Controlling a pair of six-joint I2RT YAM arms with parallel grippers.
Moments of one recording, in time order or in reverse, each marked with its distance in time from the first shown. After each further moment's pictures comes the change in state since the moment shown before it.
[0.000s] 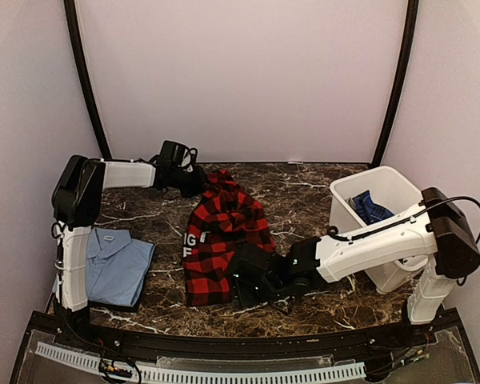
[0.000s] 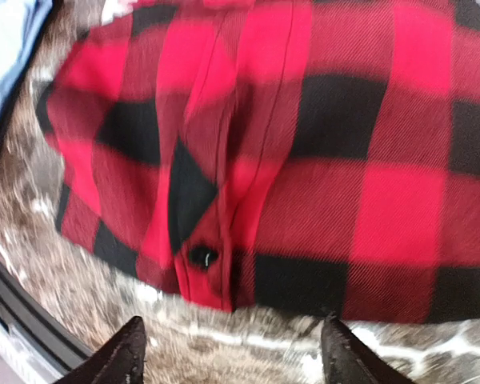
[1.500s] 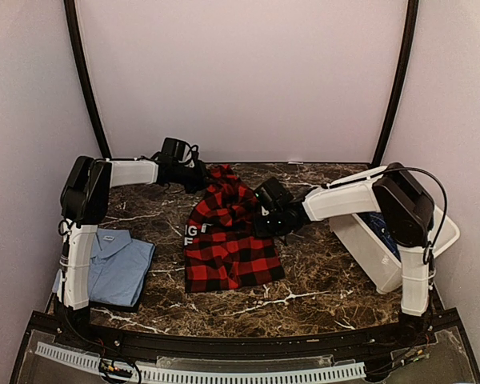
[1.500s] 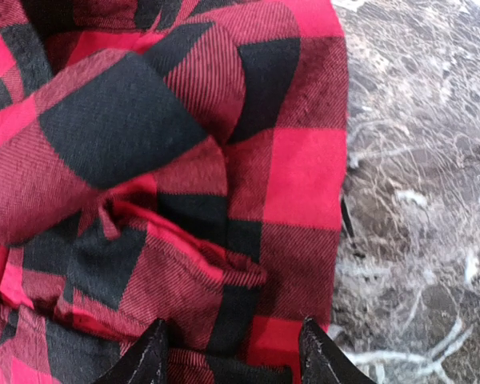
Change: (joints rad) left arm 0.031 0.109 0.150 -0.005 0.122 -0.067; right arm -0.531 0.293 0.251 0.153 -0.098 -0.426
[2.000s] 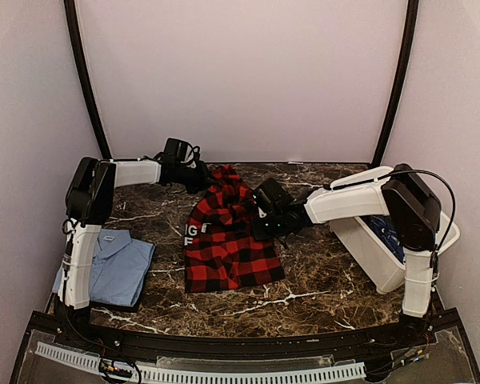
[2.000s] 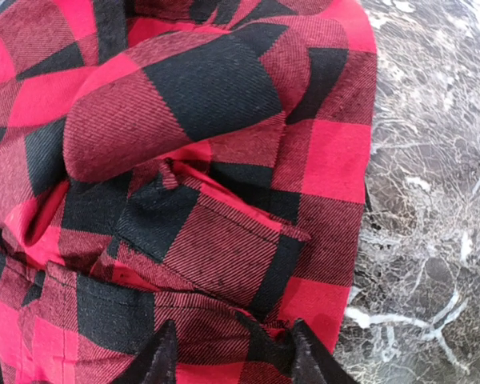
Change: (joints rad) left arm 0.000 0.053 0.064 -0.029 -0.004 -0.008; right arm 0.042 -0.065 -0.033 -0.021 0.026 -0.044
